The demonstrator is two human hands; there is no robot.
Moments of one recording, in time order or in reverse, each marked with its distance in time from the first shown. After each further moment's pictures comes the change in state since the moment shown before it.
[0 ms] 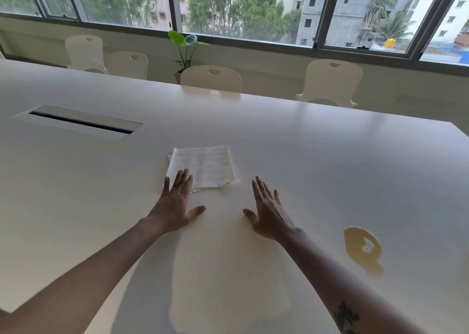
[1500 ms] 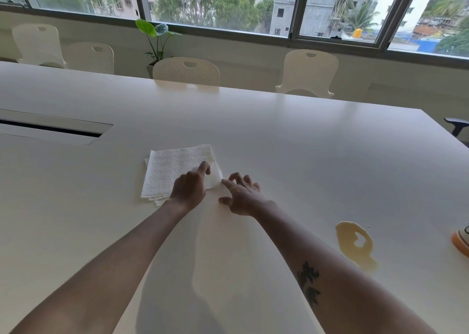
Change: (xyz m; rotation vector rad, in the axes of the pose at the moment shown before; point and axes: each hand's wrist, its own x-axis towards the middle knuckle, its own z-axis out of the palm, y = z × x) left_hand 0.099 0.062 -0.003 -0.239 0.192 -0.016; right_hand 0.081 -0.014 -0.001 -0.154 -0.232 0.142
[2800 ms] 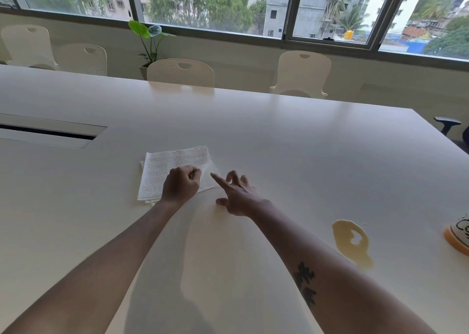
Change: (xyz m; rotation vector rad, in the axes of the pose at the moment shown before) left_hand 0.003 -0.005 -0.014 -0.306 0.153 -0.193; right_hand -0.008 -0.009 -0.011 -0.003 0.007 0.004
